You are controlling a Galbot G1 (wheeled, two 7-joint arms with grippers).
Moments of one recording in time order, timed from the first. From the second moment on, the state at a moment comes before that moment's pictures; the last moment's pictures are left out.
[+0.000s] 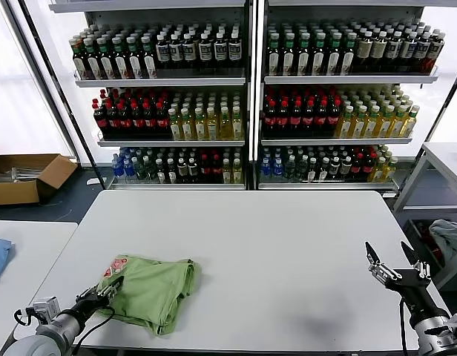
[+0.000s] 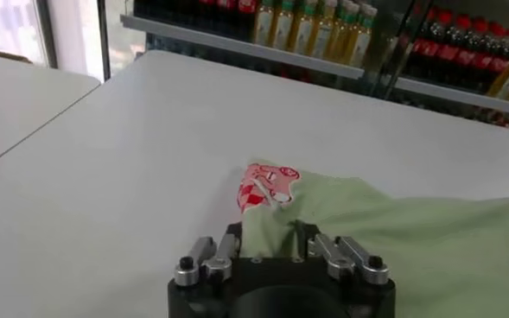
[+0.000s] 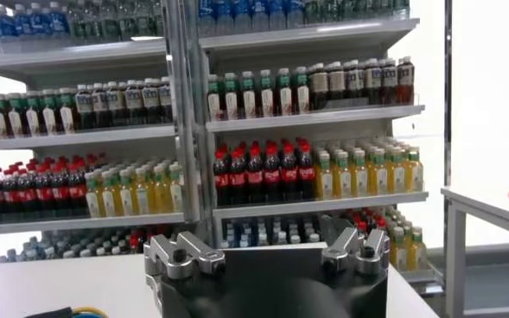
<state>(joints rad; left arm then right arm) 1.52 -1.00 -0.73 -1.86 -0.80 0.52 0.04 -1.66 1.21 0.95 2.19 0.57 -0.19 -0.13</state>
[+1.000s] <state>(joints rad) 1.59 -1.06 -1.09 -1.95 -0.79 0.45 -0.11 -1.65 1.20 0.97 2.18 0.63 -0.18 -0.13</state>
